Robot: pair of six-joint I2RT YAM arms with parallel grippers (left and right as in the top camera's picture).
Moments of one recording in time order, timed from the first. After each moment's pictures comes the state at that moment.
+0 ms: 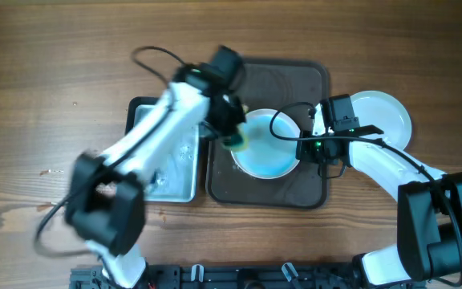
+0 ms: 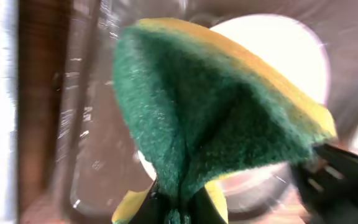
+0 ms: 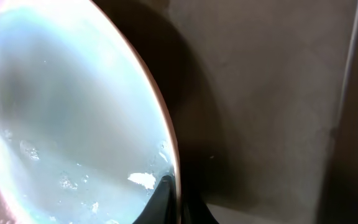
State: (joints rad) left arm -0.48 1.85 1.52 -1.06 0.24 -0.76; right arm 0.19 1.67 0.78 -0.38 -0.27 0.34
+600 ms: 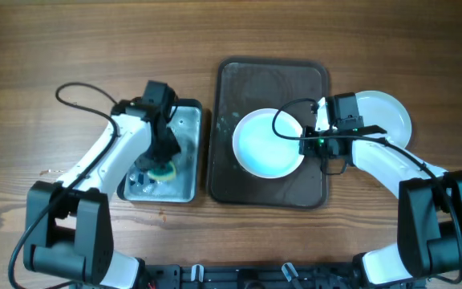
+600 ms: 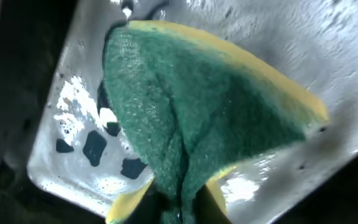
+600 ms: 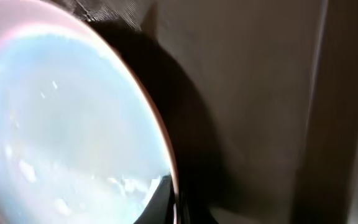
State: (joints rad) left arm -0.23 1.67 1.04 -0.96 -0.10 -0.69; right arm 0.17 1.68 0.80 -0.36 -0.25 0.31
